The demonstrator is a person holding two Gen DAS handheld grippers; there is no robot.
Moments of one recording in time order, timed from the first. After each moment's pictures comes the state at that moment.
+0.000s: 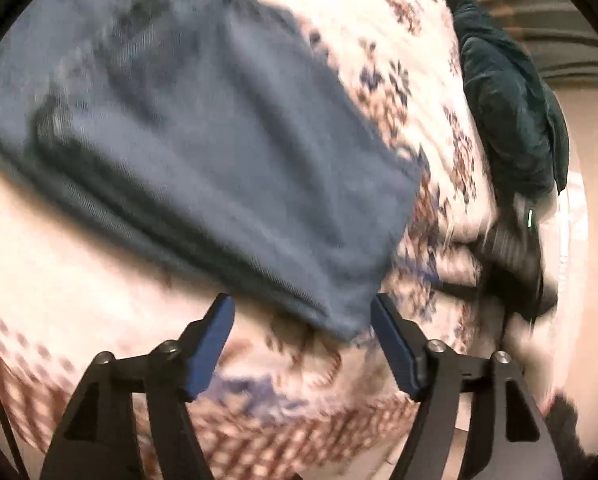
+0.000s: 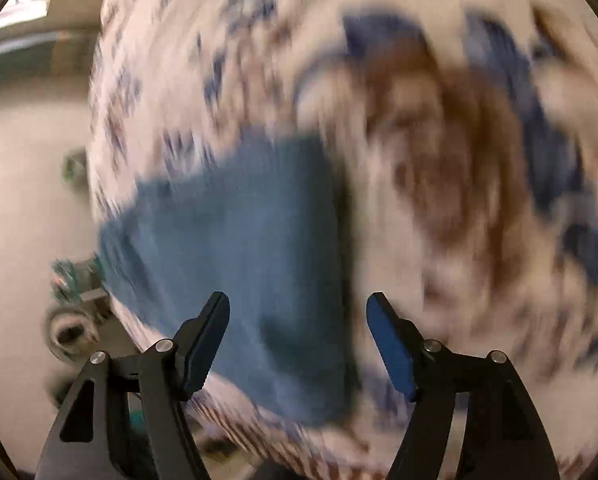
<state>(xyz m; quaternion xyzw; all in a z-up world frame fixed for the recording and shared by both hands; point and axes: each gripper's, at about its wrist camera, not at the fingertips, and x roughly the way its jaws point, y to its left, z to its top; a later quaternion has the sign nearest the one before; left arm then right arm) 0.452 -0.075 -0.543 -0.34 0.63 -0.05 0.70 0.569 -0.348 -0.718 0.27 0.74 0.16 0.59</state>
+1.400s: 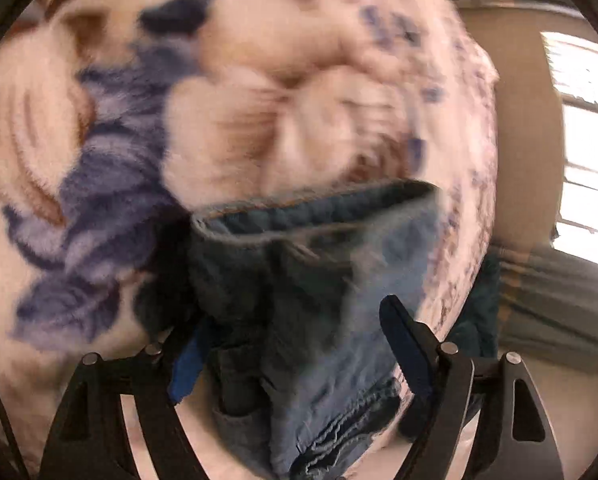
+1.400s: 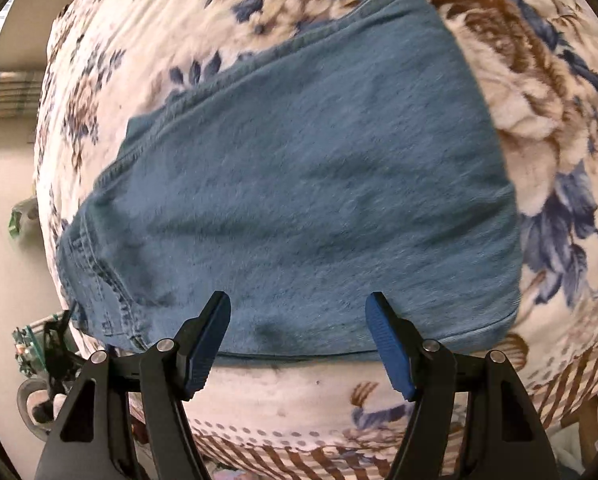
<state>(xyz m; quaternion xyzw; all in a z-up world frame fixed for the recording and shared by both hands) 0.424 0.293 -0.618 -0.62 0.43 0.13 0.65 0.515 -0.203 -0.687 0.28 0.72 0.00 0.64</state>
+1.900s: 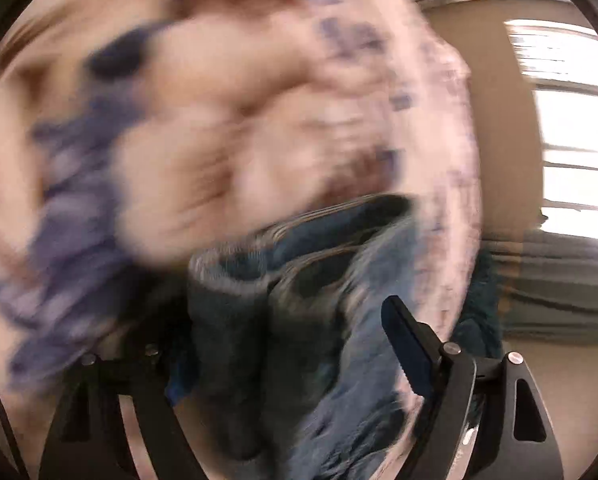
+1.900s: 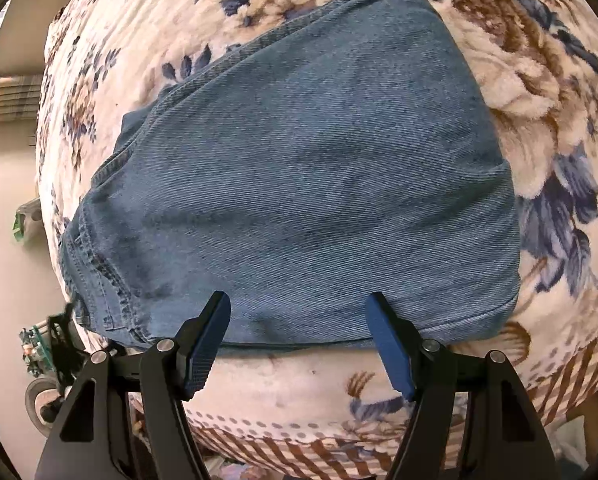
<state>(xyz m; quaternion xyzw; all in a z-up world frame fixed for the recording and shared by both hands) 0.437 0.298 -0.615 -0.59 0.38 0.10 0.70 0.505 -0.213 -0.689 0.29 0.72 0.00 0.62</state>
